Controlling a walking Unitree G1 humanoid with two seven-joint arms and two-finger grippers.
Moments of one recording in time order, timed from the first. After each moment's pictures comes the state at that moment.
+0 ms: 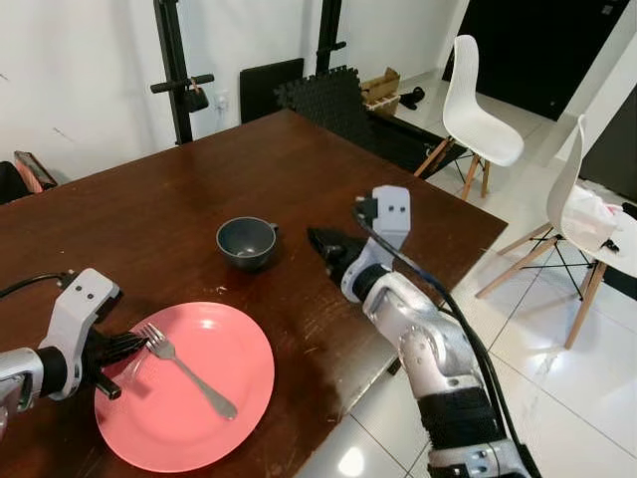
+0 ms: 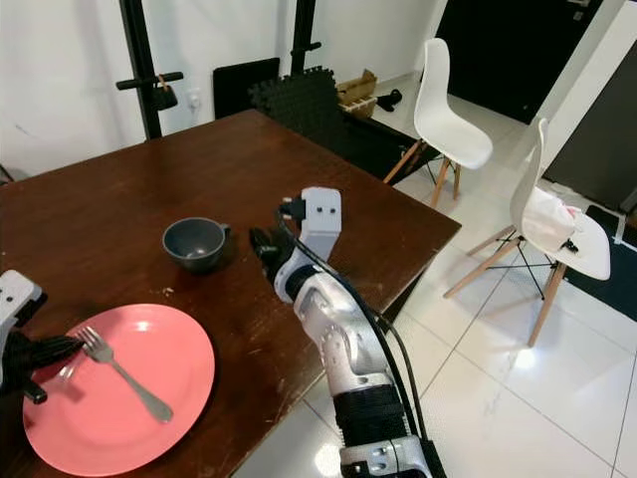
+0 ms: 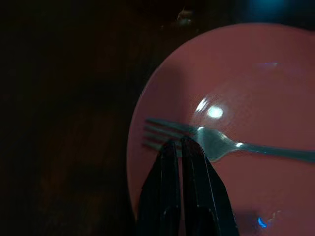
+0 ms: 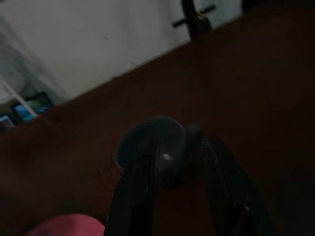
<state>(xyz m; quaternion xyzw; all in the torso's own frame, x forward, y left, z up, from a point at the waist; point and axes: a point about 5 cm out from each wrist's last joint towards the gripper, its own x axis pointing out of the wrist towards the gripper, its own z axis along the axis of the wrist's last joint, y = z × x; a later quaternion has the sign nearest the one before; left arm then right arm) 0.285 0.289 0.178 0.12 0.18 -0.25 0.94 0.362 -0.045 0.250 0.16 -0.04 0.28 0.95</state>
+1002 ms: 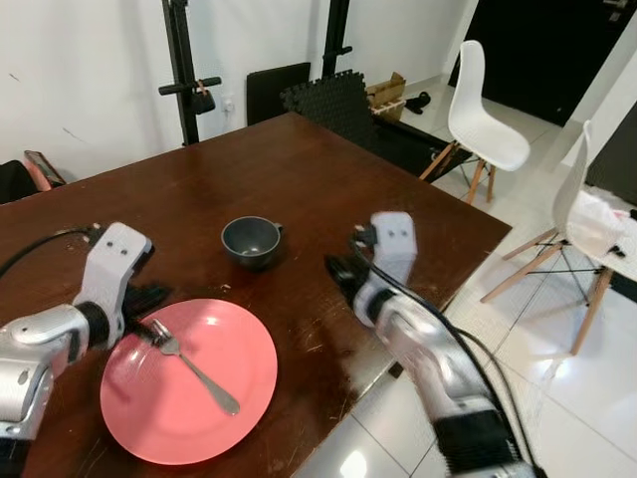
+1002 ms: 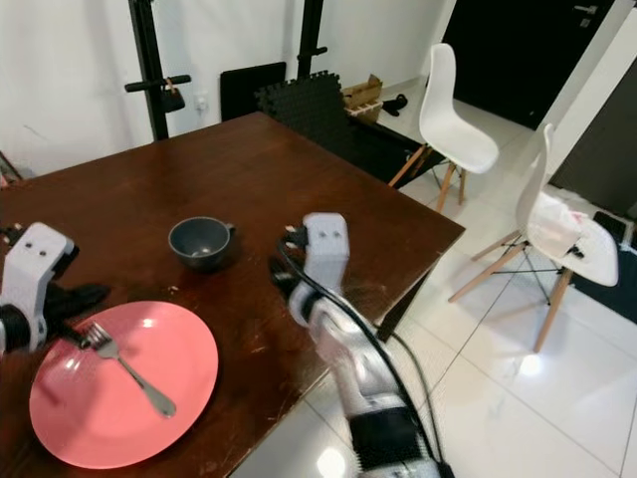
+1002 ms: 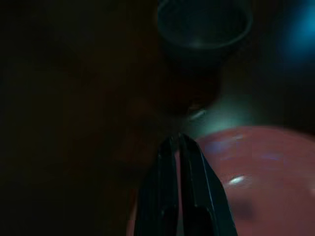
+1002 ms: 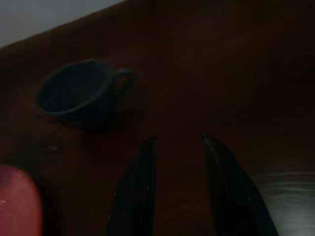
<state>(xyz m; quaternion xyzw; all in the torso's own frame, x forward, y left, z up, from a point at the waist) 0.312 0.233 0.214 0.11 0.08 -0.18 0.97 0.352 -0.103 0.208 0.07 0.01 0.16 0.98</state>
